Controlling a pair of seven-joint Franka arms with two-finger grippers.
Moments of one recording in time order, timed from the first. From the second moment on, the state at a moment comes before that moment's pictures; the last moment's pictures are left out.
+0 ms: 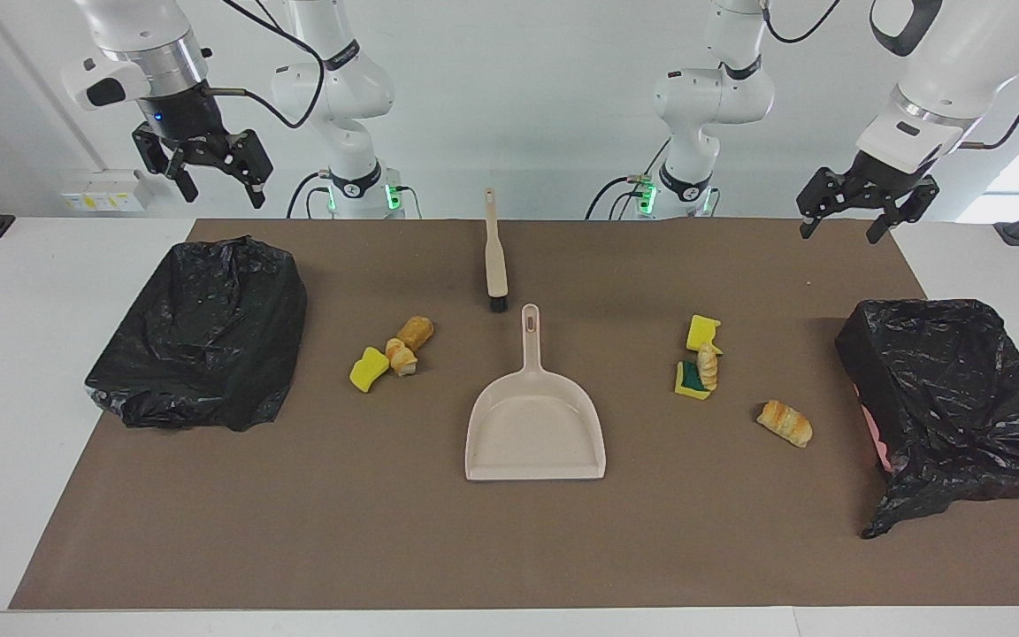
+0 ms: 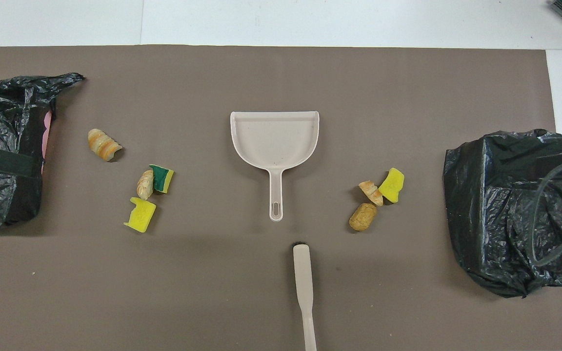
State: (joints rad) left arm -0.10 -0.05 0.06 -1.61 -0.02 1.57 0.09; right arm -0.01 -0.14 -0.01 -1.63 0.00 1.56 0.13
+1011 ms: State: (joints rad) left arm -0.25 -0.06 0.02 -1.79 -0.06 1.83 0.08; right arm -0.01 -0.14 -0.01 -1.63 0.00 1.56 0.13
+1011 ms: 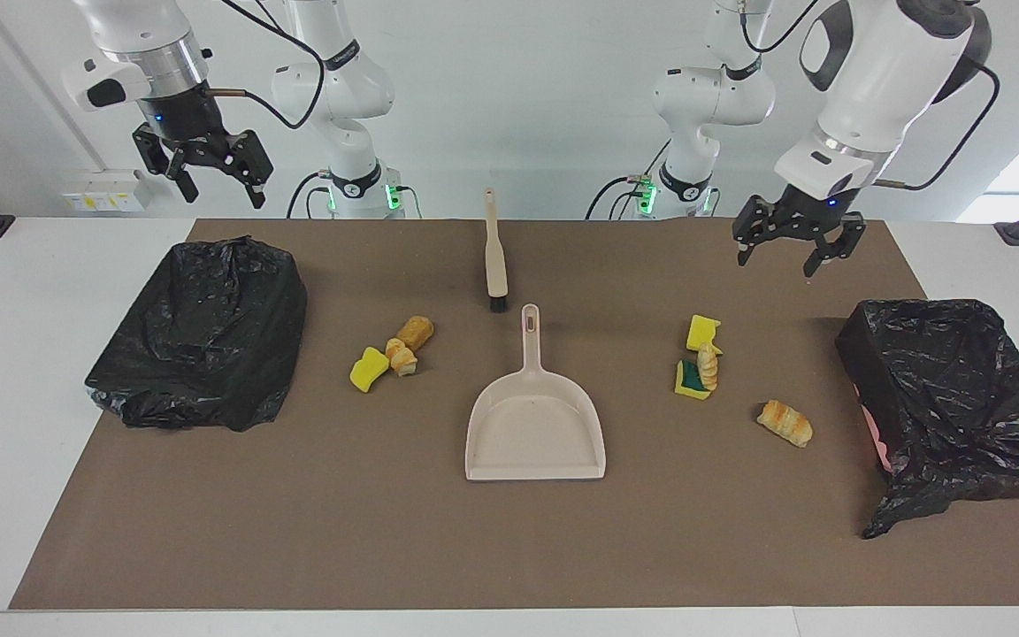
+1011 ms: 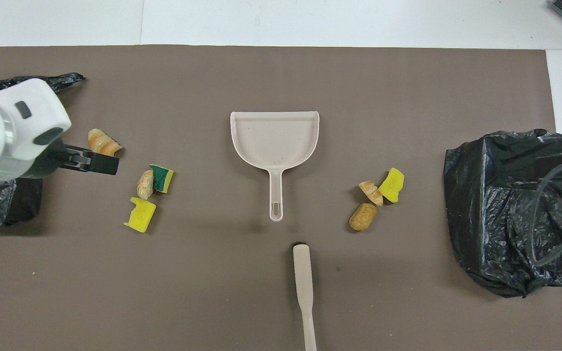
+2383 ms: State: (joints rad) left arm -0.99 -0.10 0.01 -2.30 -0.07 2.26 -0.54; right arm -0.01 -0.14 -0.01 -1.64 0.00 1.56 0.13
